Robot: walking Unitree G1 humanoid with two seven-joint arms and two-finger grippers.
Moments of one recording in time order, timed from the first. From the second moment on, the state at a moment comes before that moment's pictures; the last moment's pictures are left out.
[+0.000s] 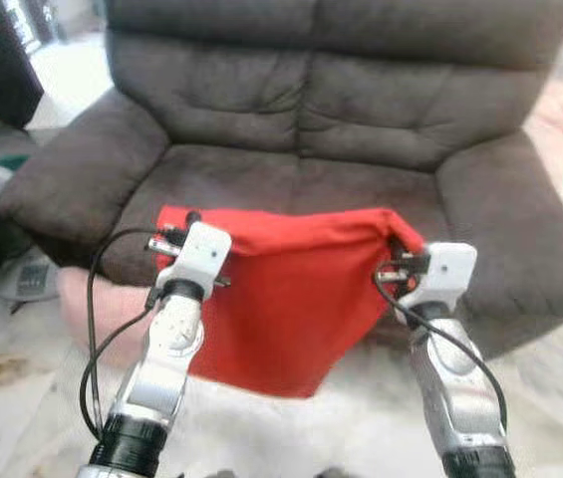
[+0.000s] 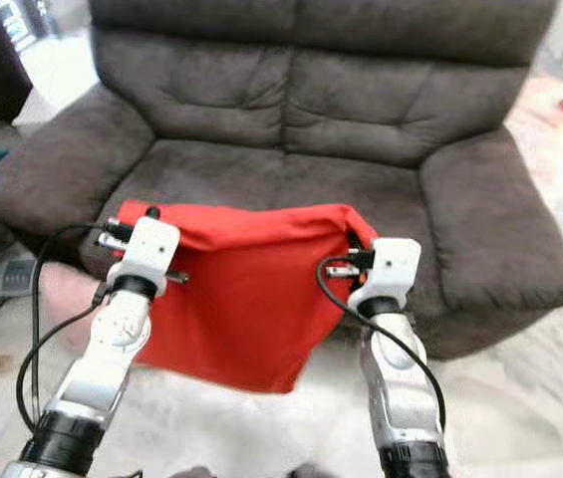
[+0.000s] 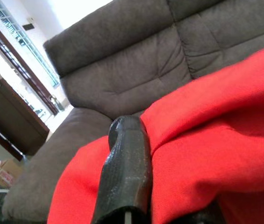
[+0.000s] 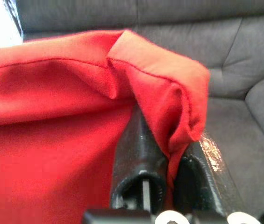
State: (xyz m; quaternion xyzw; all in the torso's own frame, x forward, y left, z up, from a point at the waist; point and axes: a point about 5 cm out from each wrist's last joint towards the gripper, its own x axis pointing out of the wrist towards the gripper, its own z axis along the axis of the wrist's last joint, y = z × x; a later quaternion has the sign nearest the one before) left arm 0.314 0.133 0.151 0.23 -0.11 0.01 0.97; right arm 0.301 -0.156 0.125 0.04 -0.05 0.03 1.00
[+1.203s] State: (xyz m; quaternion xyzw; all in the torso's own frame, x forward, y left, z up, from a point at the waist) left arm 0.311 0.123 0.147 0.20 -0.11 -0.01 0.97; right arm 0.303 -0.158 0.122 0.04 -0.05 0.03 1.00
